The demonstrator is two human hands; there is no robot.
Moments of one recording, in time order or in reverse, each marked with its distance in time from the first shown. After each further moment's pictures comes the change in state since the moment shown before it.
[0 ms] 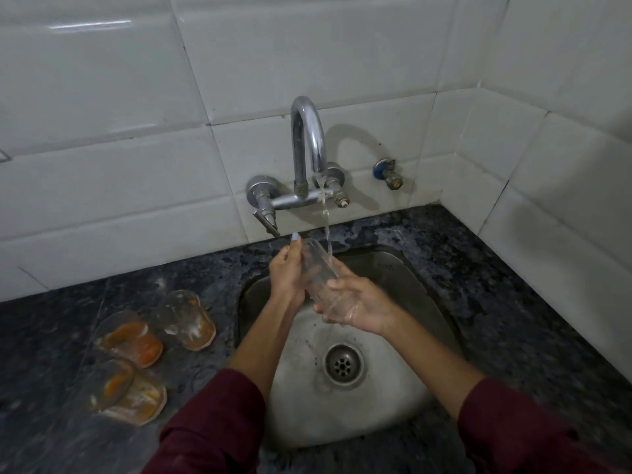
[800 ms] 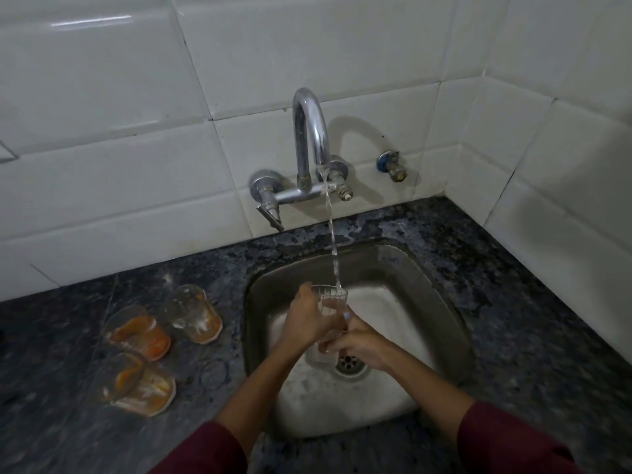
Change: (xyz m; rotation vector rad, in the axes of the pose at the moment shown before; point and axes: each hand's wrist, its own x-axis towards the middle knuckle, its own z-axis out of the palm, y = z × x) left_hand -0.047 -0.043 -0.040 1.139 -0.303 0.240; right_hand -0.007 0.076 -0.025 -0.456 0.115 0.016
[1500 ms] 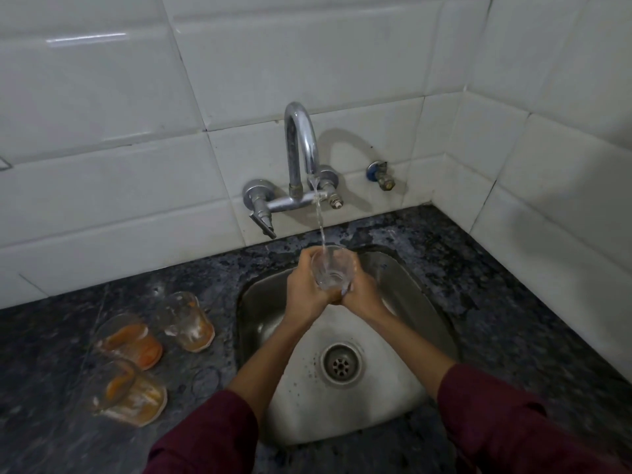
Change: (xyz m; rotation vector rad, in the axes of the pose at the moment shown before) left_hand 0.016 0.039 -0.013 -0.341 0.219 0.252; right_hand 0.031 -0.055 -0.025 -0.575 0.602 -0.231
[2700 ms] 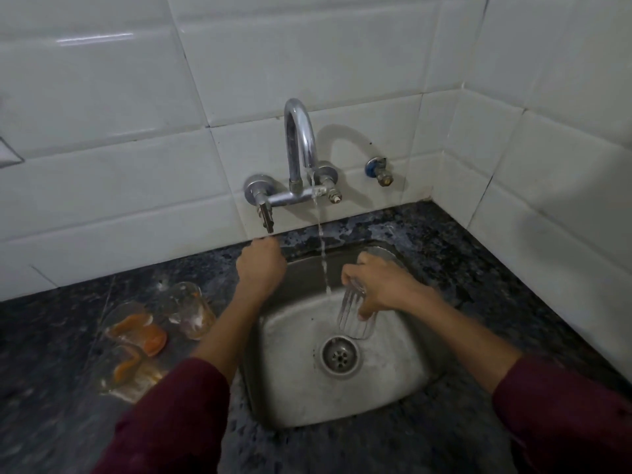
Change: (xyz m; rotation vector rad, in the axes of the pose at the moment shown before) left_hand 0.030 0.019 -0.060 0.972 -0.004 -0.221; right_hand -0.042 -0.059 -0.077 -0.920 -0.431 -0.257
